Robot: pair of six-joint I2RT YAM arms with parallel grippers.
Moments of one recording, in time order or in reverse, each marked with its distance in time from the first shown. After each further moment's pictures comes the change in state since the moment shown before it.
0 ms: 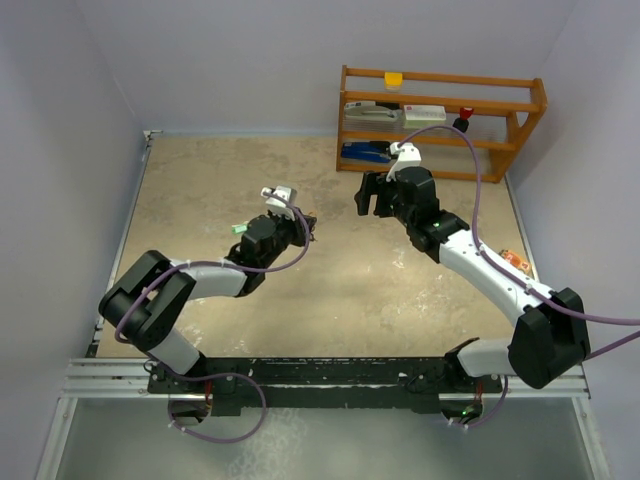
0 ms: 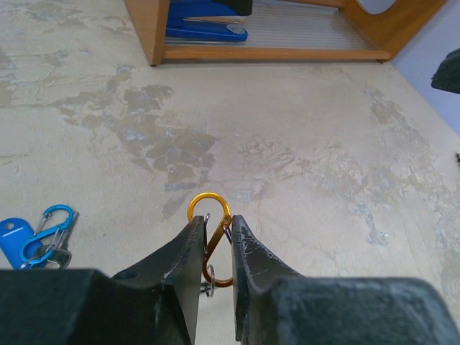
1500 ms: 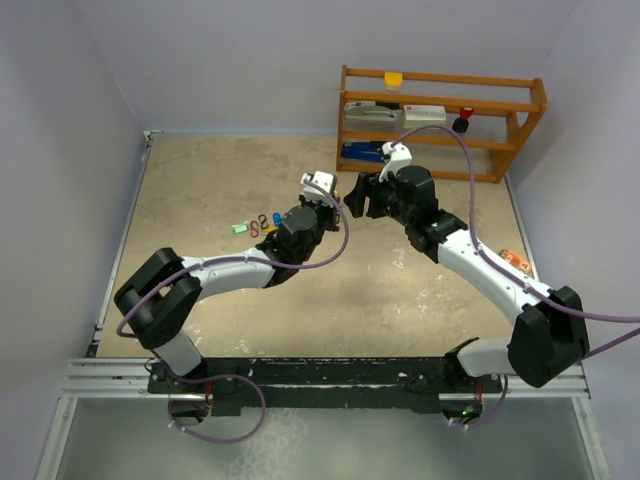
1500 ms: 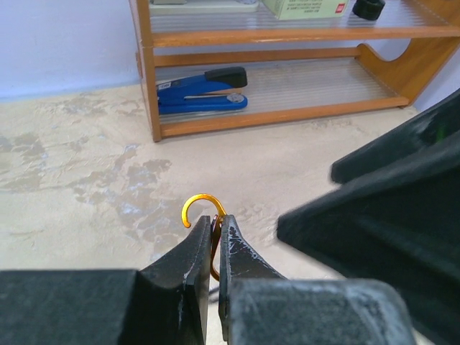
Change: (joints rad) left arm -0.216 0.072 0.326 -0.177 -0.377 0.170; right arm 0.009 0.021 0.000 0.066 -0.212 0.014
